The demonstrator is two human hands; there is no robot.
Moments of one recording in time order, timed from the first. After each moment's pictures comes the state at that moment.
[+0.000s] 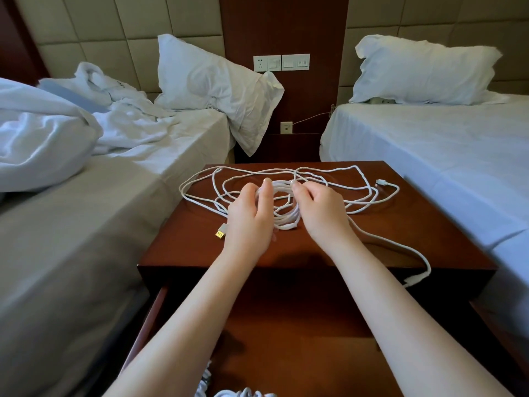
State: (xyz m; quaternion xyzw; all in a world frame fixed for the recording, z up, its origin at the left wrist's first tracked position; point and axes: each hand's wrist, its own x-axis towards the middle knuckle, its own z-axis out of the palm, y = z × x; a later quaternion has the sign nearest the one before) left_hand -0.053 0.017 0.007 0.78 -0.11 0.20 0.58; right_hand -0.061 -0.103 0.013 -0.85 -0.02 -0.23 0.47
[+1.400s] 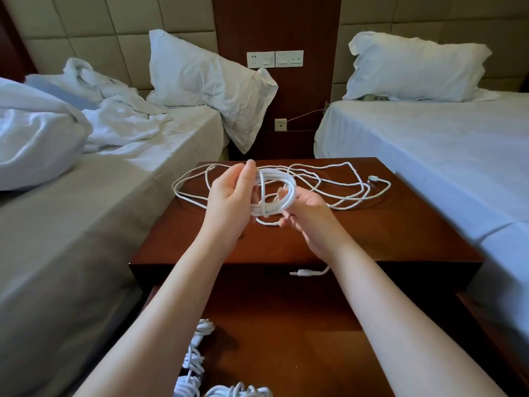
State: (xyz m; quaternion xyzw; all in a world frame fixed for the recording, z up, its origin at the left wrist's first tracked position) left_hand -0.049 0.034 0.024 0.71 -0.17 0.16 0.66; right_hand -0.056 -0.107 -0.004 -0.69 -0.10 -0.04 0.72
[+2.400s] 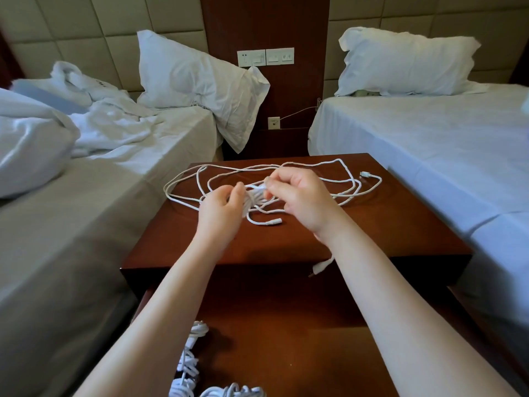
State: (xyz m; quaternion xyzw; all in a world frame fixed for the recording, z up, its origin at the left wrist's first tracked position) left_hand -0.035 0.034 0.006 0.82 -0.08 0.13 0.55; right_hand -0.069 -0.110 0.033 -0.80 -0.15 -0.15 0.56
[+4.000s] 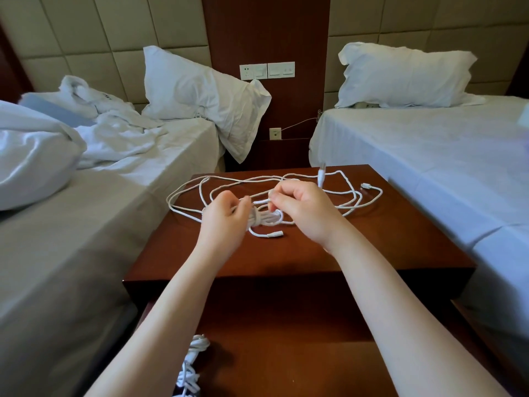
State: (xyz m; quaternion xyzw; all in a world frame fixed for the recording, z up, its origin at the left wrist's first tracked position) left_hand -0.042 0.032 0.020 0.86 -0.09 0.19 0.47; right_hand -0.079 -0.113 0.043 -0.84 -0.13 -0.14 0.50
